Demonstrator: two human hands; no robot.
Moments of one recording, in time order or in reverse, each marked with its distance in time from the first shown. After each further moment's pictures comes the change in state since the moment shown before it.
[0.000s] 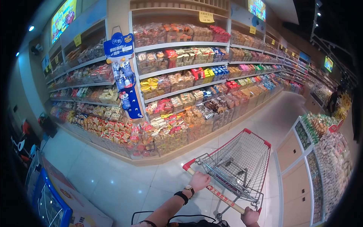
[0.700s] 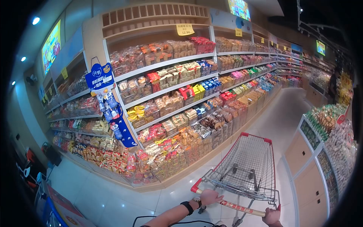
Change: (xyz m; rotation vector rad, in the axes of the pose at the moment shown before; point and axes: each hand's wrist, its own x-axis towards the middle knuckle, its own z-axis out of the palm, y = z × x) left_hand 0.150 0.005 0.055 -0.049 -0.614 0.031; right_hand 0.151 0.121 -0.024 -0.164 0.199 -0.145
